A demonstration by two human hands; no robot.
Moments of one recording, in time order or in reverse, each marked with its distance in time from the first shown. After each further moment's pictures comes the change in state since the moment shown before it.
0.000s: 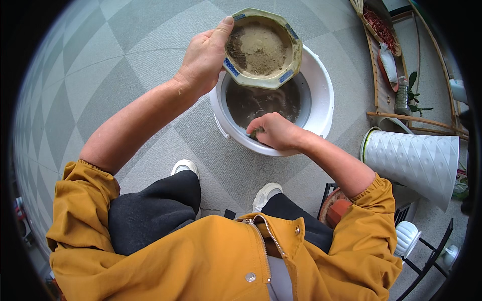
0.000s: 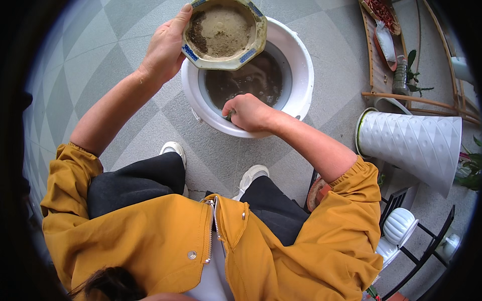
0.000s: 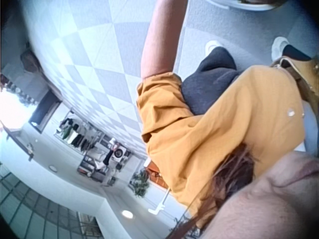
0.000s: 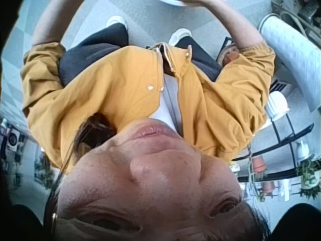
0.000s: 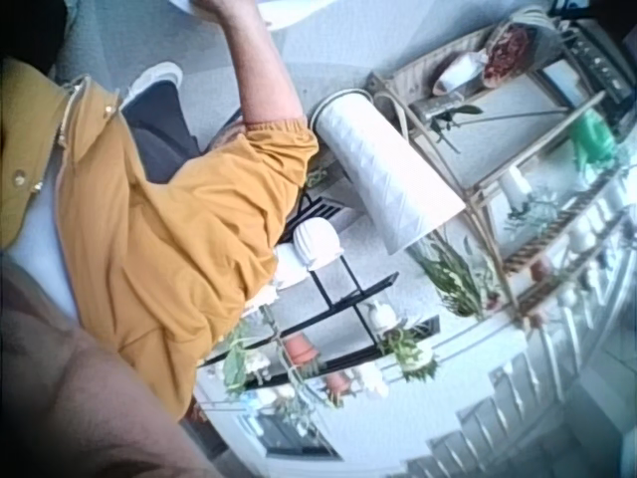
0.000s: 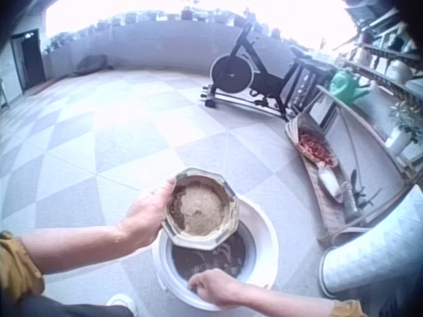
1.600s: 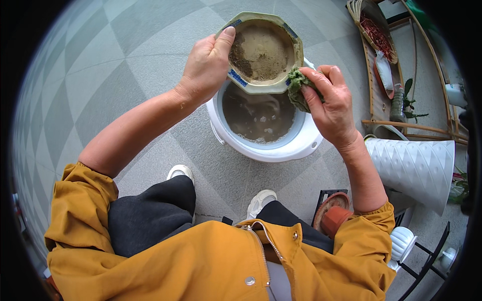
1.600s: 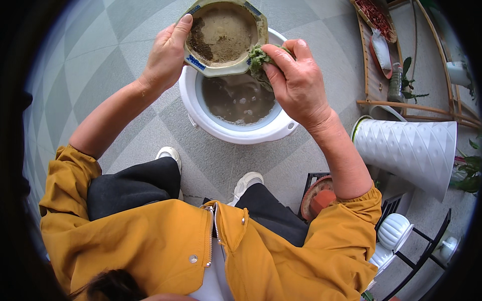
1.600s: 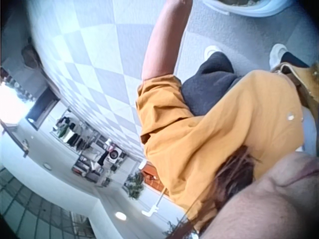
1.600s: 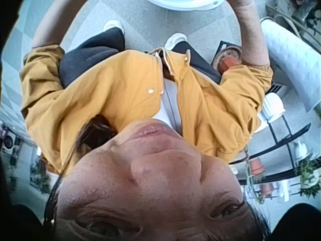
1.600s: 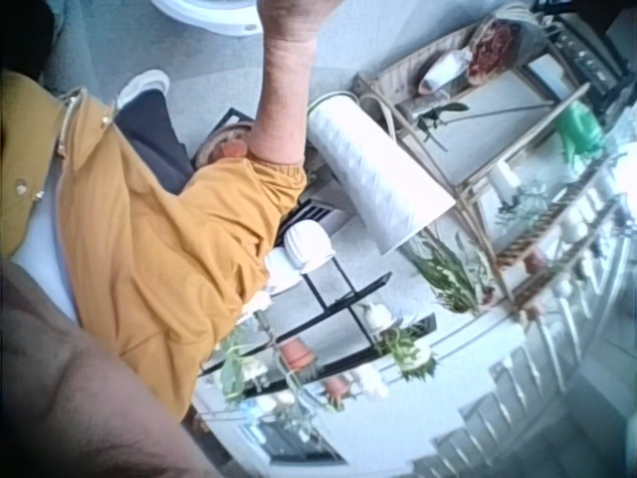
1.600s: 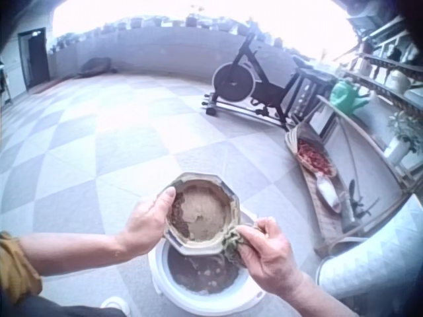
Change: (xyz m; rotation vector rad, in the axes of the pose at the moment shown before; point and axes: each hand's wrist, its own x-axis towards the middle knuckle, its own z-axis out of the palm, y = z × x) left_hand -0.011 0.009 0.011 0.310 -0.003 0.228; right_hand -0.054 -0.029 -0.083 -0.525 0.977 -0.525
